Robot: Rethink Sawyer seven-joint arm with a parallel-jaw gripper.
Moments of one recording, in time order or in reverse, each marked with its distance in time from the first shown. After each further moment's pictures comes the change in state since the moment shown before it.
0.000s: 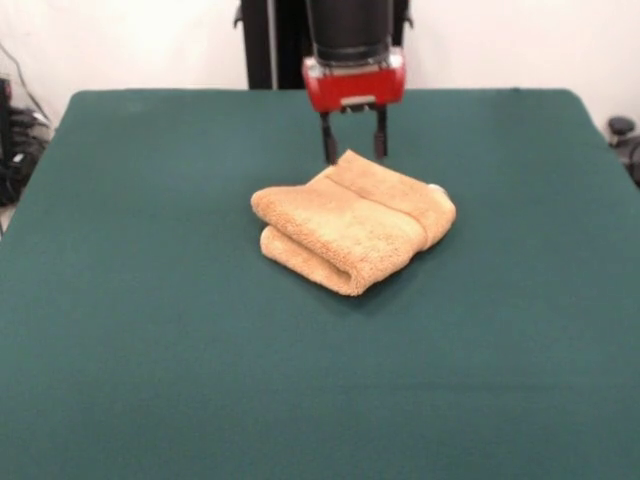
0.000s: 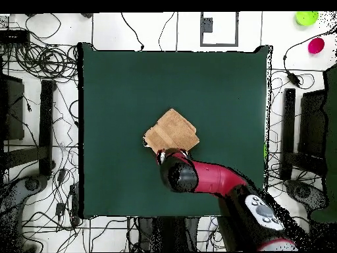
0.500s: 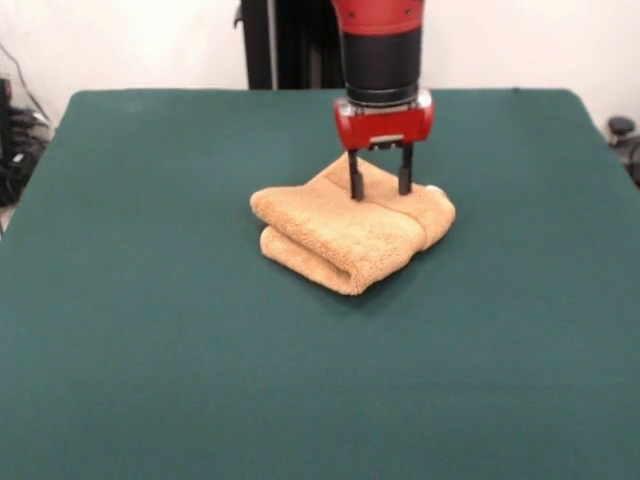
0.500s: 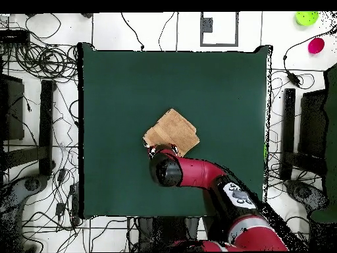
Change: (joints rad) arm 0.116 0.134 -0.063 -0.079 0.026 -0.123 0.000
